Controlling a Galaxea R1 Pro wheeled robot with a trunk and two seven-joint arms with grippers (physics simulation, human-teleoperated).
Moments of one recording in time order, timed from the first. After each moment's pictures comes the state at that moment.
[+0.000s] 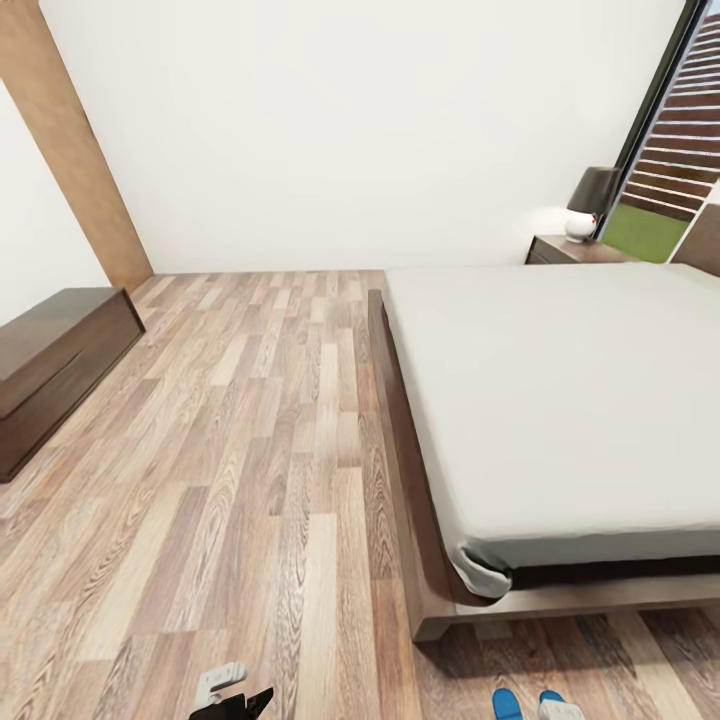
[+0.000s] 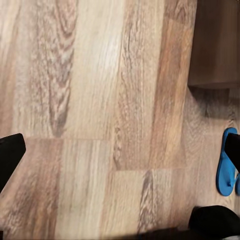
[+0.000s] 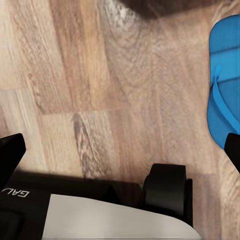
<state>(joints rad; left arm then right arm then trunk) -0.30 0.07 0.12 -0.40 0.24 0.09 -0.48 -0.46 -0.20 -0.02 -0.01 -0.13 0.04 0.53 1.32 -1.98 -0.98</state>
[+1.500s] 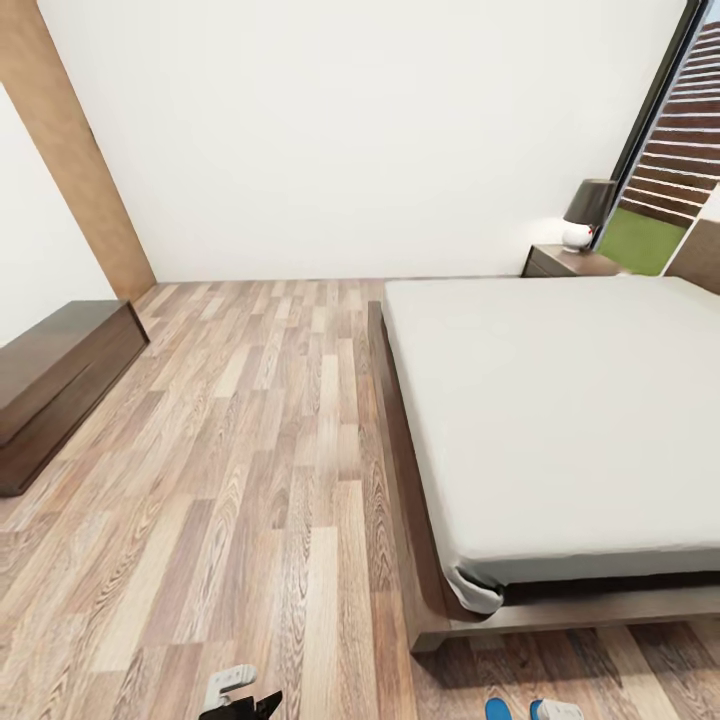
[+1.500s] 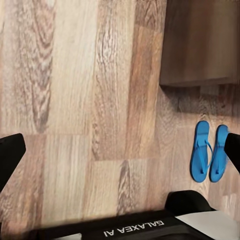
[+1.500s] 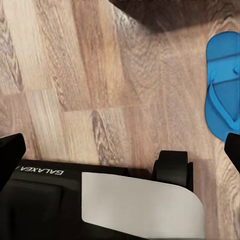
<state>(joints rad) -0.30 0.05 0.10 -0.40 0.22 0.09 -0.48 -0.46 -0.20 -0.02 -0.01 -0.13 0.04 0.53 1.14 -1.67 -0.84</state>
